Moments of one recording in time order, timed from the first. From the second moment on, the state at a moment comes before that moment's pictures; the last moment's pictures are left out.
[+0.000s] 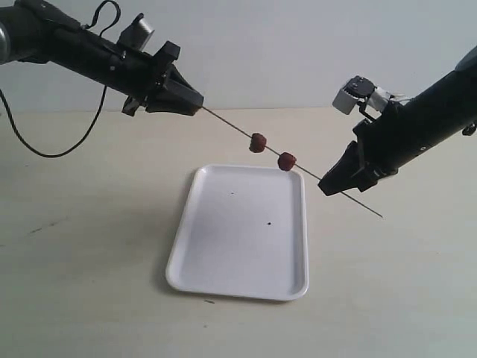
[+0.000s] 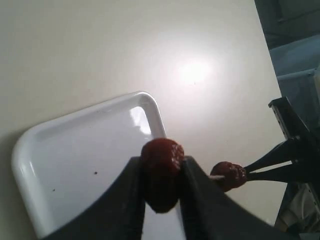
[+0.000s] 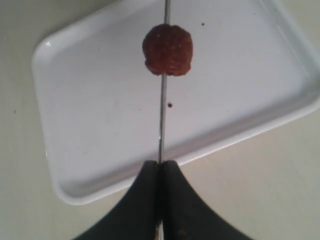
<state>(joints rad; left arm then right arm) -0.18 2.37 -2.04 -1.04 1.22 0.49 -0.07 1.93 -1.21 0.86 1.00 -1.43</state>
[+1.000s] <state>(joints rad) -0.18 2.34 -2.04 -1.04 1.22 0.50 -0.08 1.97 -1.21 0.86 0.80 -1.62</state>
